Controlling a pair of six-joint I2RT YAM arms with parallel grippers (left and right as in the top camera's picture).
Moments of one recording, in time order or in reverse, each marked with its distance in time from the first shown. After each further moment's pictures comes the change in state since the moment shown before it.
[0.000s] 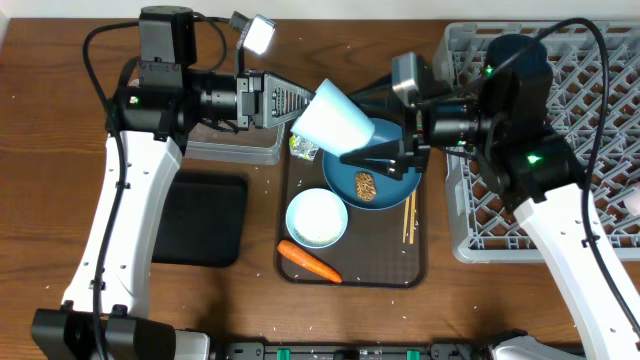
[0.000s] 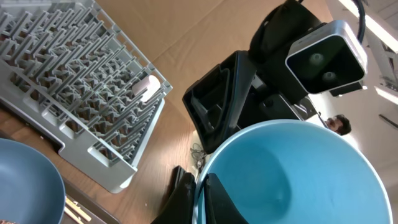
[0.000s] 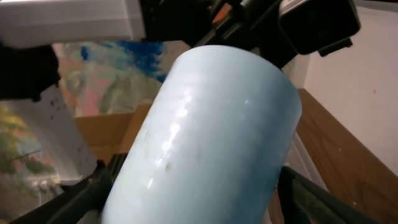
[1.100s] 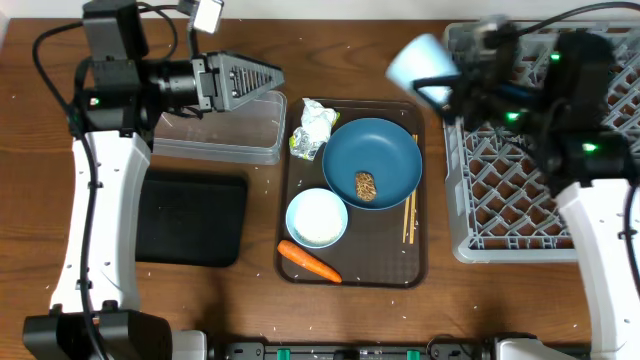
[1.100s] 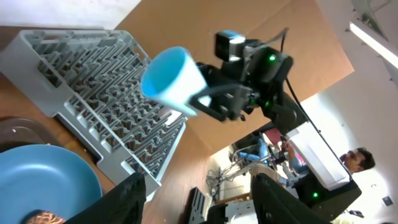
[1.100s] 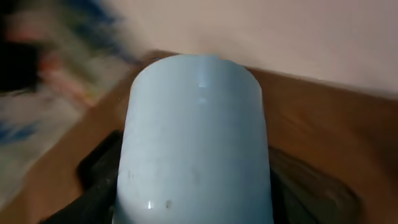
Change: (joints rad) left arm 0.158 0.000 -0.003 0.127 0.004 -0.118; right arm -0.322 0.000 0.000 -0.253 0.440 0.259
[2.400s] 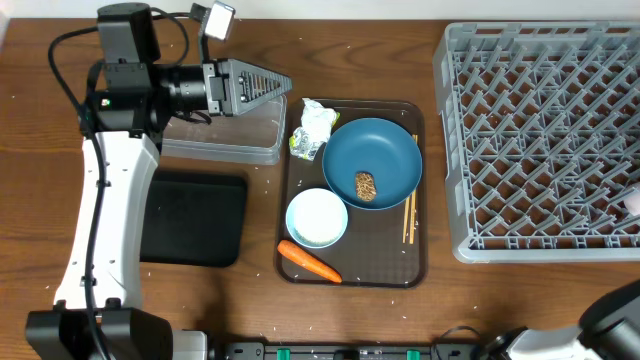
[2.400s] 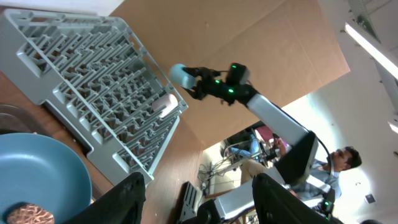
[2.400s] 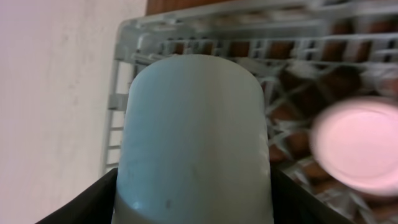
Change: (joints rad) left arm -0.032 0.000 -0.031 -0.003 0.000 -0.013; right arm -0.847 0.313 0.000 0.109 0.416 0.734
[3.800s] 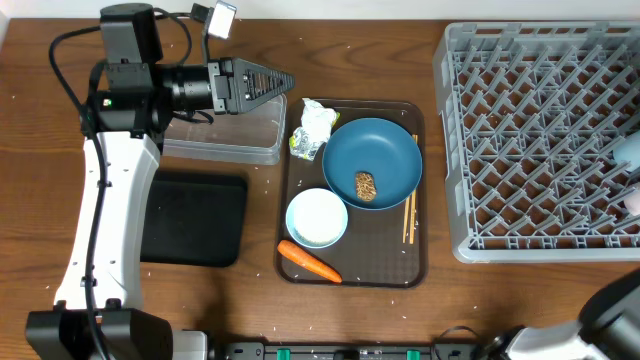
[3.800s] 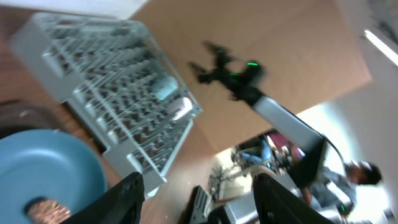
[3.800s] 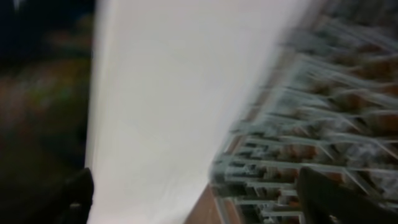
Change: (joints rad) left arm -0.003 0.000 0.000 -0.053 -0.118 0.003; right arm 0.103 -0.040 -0.004 0.353 -0.465 0.119
